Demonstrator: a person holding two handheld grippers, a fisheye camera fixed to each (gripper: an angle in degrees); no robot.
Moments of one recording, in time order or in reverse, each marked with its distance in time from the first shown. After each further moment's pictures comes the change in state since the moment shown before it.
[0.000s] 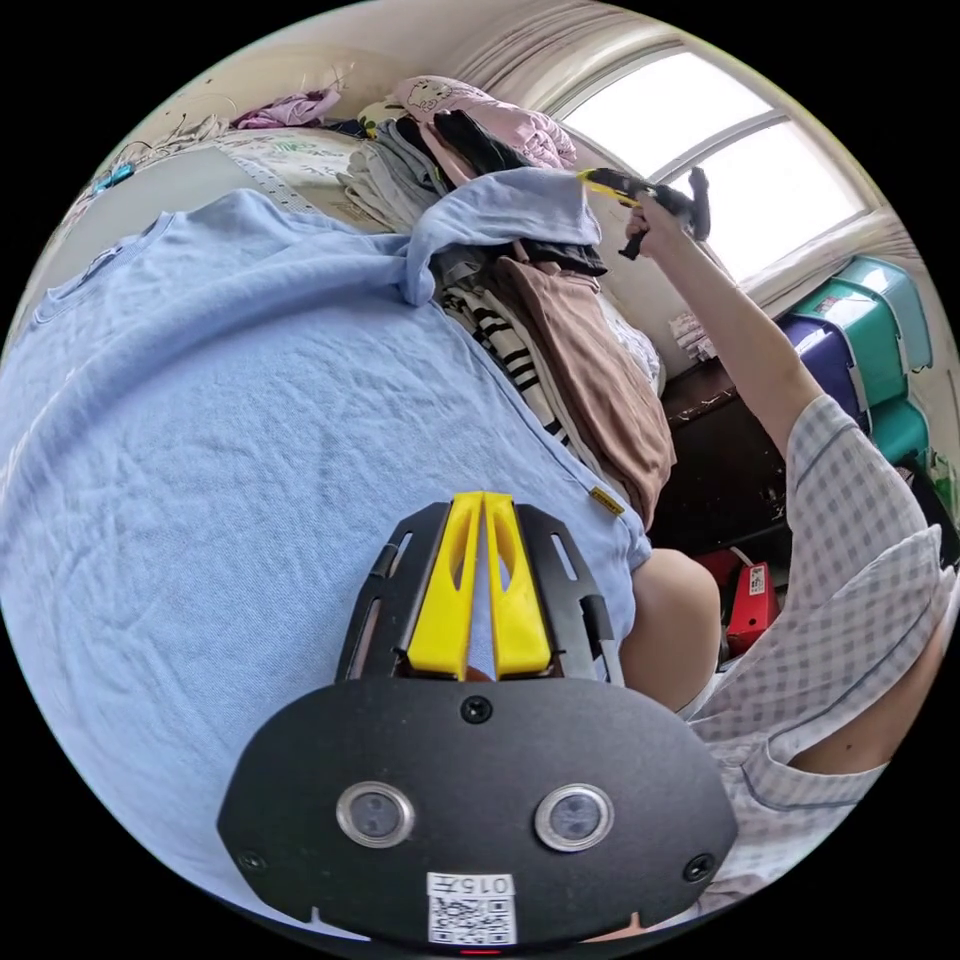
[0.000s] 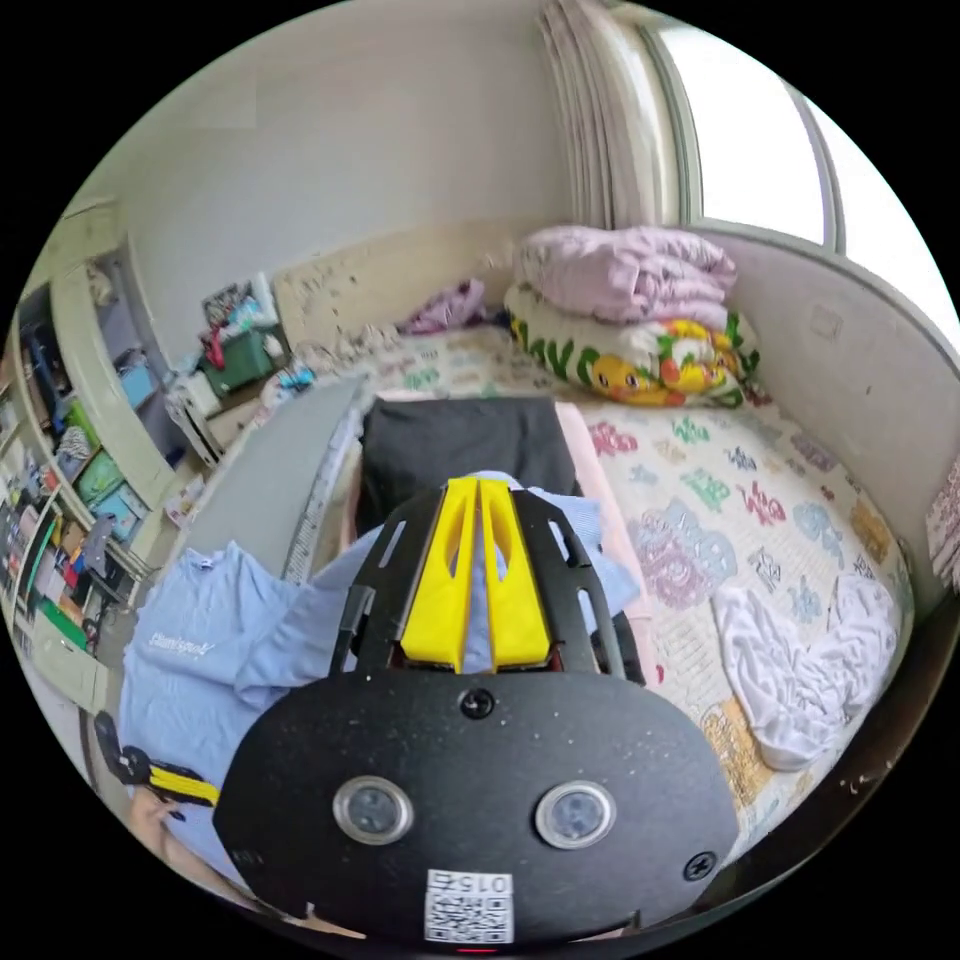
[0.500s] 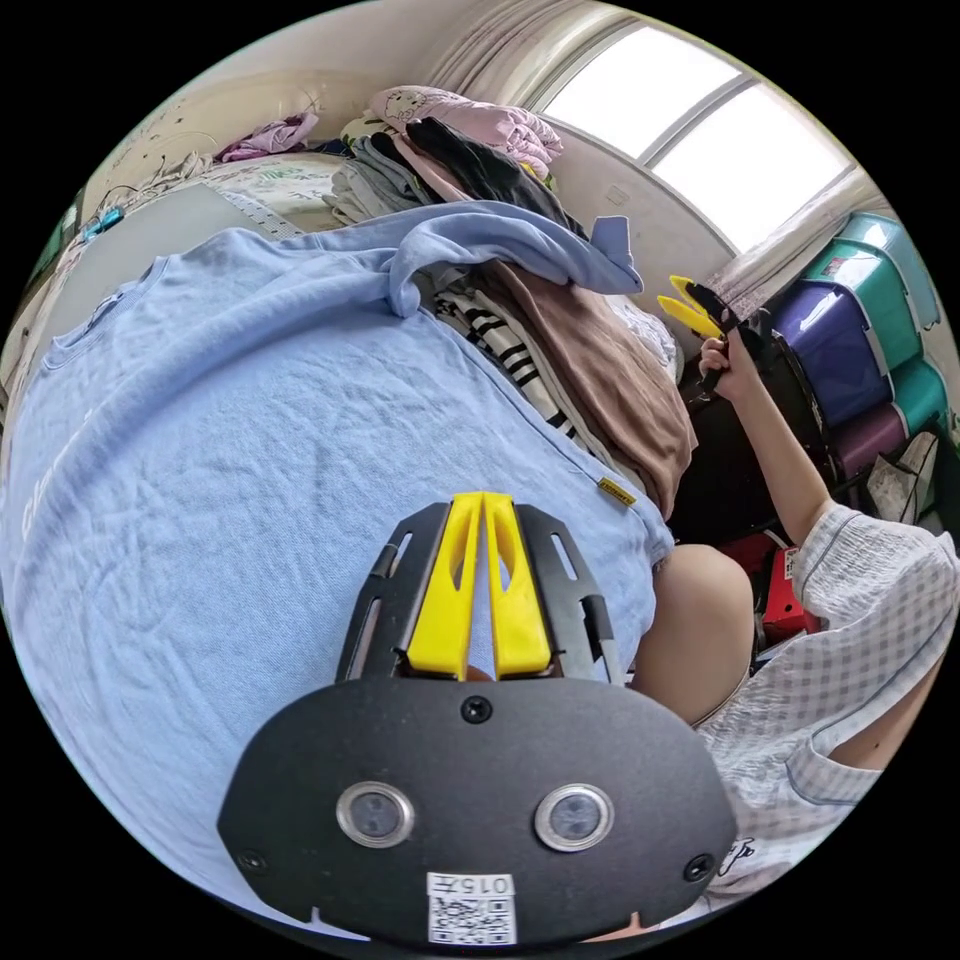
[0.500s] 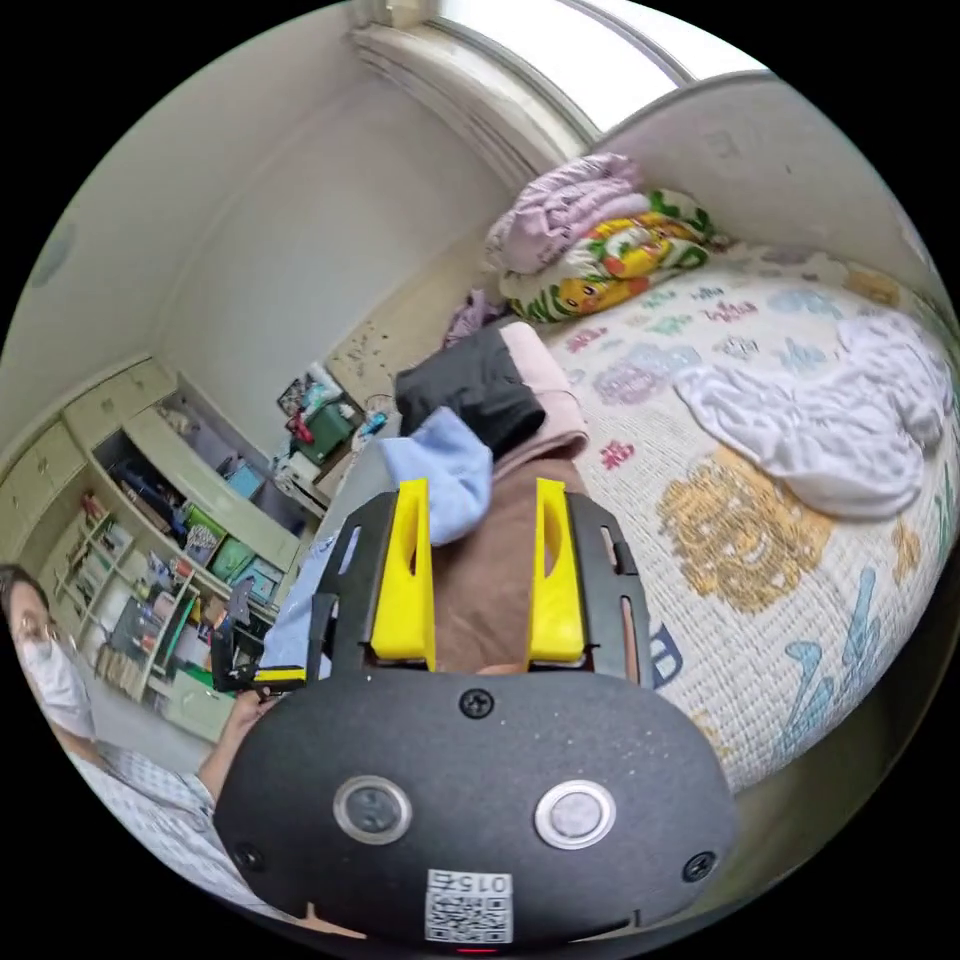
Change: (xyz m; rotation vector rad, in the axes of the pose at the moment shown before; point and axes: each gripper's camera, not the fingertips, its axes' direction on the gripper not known) left arm 0.013 -0.030 0.003 -0.002 -0.099 0.067; right arm 0.130 0.167 -0.141 -0.017 -0.287 0.304
